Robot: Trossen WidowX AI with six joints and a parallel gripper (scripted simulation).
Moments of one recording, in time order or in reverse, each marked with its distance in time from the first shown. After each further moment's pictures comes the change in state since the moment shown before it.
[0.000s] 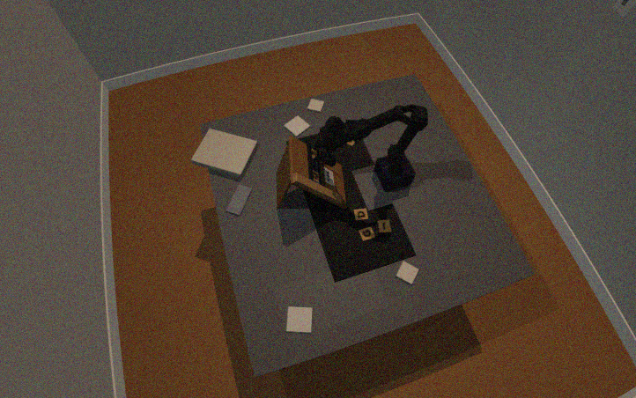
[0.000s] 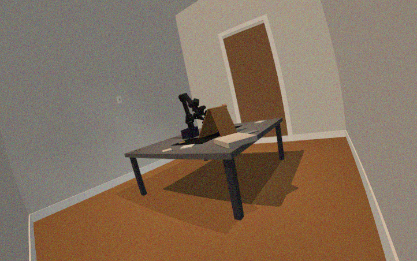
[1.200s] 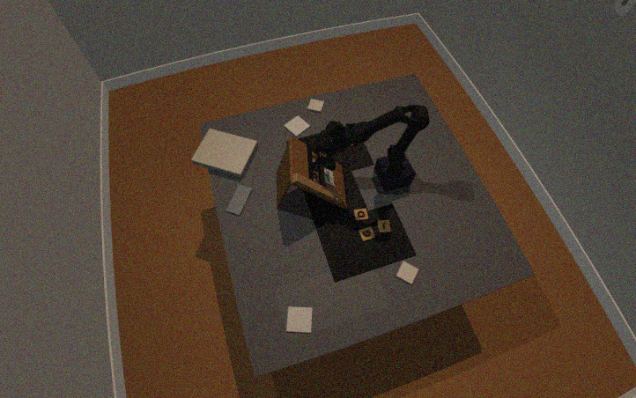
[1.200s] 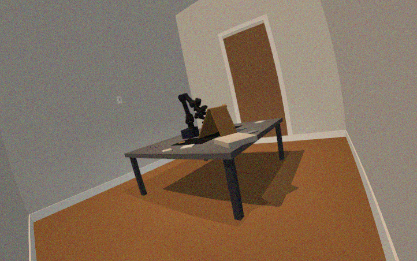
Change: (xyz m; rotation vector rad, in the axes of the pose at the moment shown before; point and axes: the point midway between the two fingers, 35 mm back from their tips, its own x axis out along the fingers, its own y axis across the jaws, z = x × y) arm 0.000 0.021 0.000 0.002 0.001 0.002
